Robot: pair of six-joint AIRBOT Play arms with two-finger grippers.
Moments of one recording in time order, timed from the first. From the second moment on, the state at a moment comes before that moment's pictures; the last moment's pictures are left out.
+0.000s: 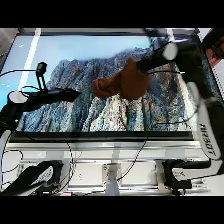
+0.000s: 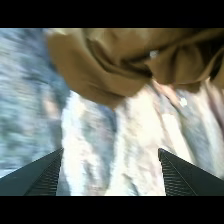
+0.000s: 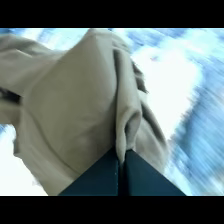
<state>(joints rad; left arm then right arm) -0.01 -1.03 0.79 0.65 -0.85 -0.83 0.22 -1.51 1.72 -1.51 1.19 1.41</state>
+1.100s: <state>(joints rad) -0.58 -1.32 0.78 0.35 -0.36 -1.01 -0.42 -0.67 0.77 -1.46 1.08 1.42</state>
